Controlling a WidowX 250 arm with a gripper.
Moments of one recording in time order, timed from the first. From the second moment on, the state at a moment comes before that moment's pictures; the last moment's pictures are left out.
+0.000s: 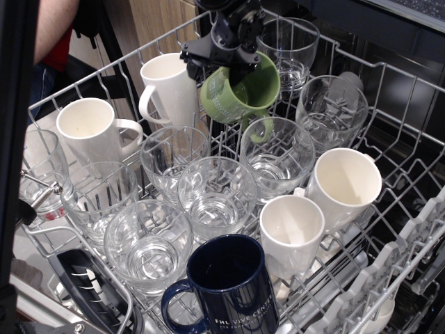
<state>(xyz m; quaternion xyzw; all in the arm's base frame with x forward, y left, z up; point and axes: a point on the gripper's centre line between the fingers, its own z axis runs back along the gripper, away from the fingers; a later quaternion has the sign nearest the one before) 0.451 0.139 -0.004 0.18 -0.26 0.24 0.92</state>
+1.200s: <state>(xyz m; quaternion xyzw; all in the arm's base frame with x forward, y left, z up) 0.452 0.150 0.017 0.07 -0.12 0.27 0.95</state>
